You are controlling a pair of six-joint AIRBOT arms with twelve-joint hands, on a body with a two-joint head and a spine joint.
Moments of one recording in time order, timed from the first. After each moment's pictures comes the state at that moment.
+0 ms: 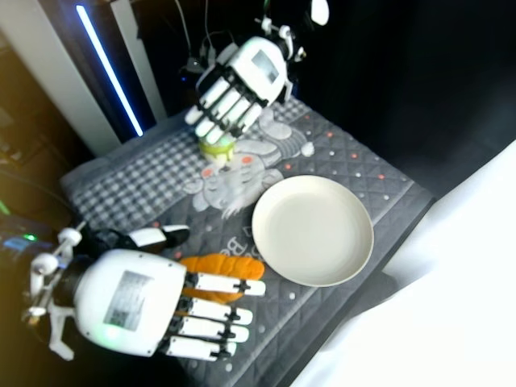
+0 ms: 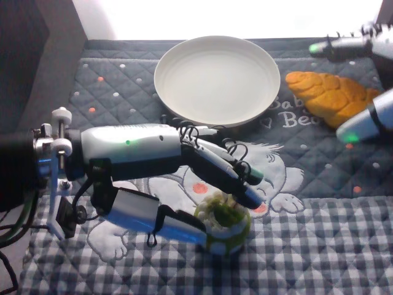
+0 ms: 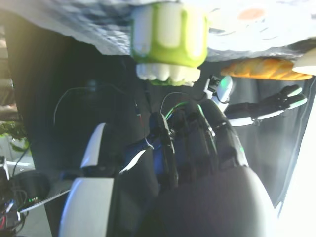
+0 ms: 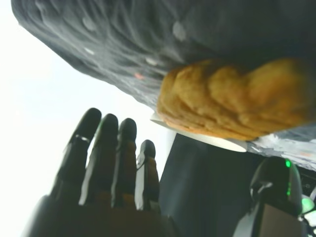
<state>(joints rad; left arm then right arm) 0.56 -1.08 1.20 0.84 -0.92 0.02 -0.43 -1.10 1.56 -0.29 0.50 -0.31</state>
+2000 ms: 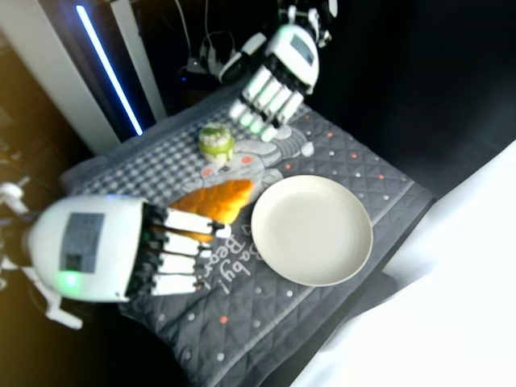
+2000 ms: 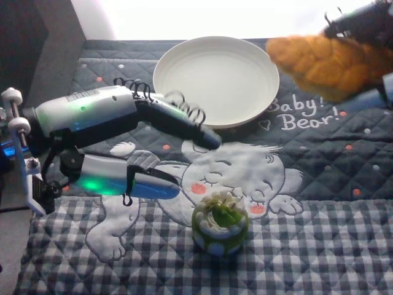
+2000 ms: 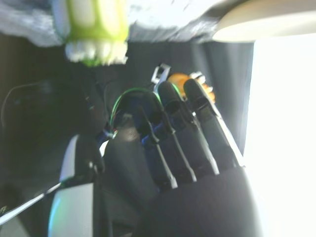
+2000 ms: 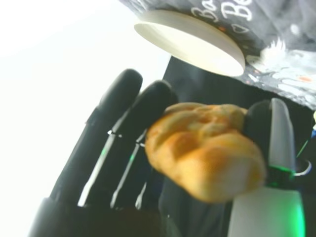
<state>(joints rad) 0.64 -1.04 1.24 0.54 -0.99 0.26 -0.40 -1.04 1.46 -0.23 0.89 -0.34</state>
